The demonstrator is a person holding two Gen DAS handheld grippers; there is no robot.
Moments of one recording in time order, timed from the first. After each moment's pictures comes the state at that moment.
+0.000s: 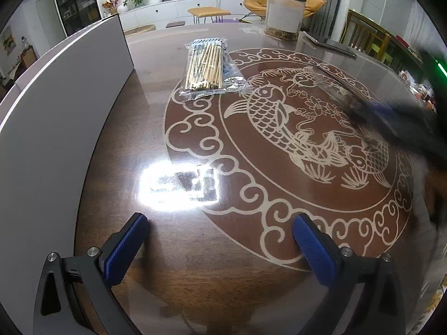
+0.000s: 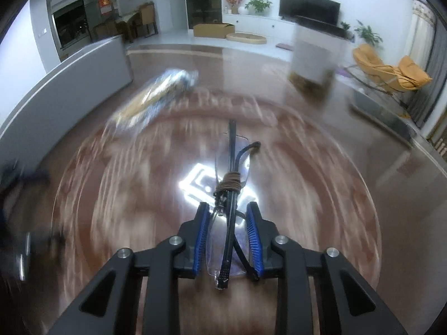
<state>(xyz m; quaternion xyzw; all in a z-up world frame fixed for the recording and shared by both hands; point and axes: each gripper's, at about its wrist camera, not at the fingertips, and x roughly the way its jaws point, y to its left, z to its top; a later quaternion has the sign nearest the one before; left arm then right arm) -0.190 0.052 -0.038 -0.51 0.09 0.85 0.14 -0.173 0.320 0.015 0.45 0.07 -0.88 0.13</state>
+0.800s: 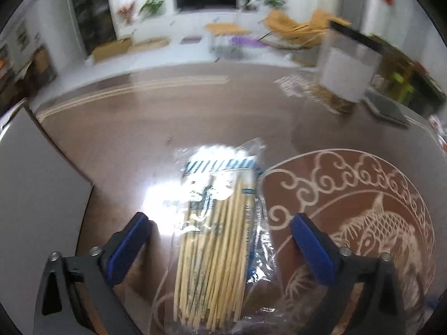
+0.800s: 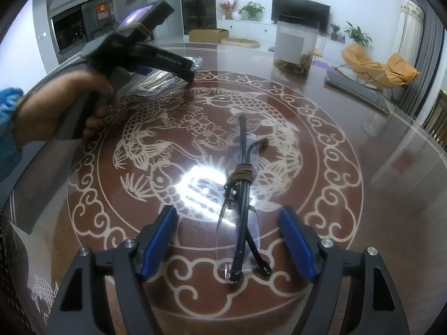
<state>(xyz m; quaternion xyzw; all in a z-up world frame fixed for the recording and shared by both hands) -0.375 0.111 -0.041 -0.46 0.06 0.88 0.12 -0.115 0.333 0.011 0.44 0.06 -0.89 0.12</state>
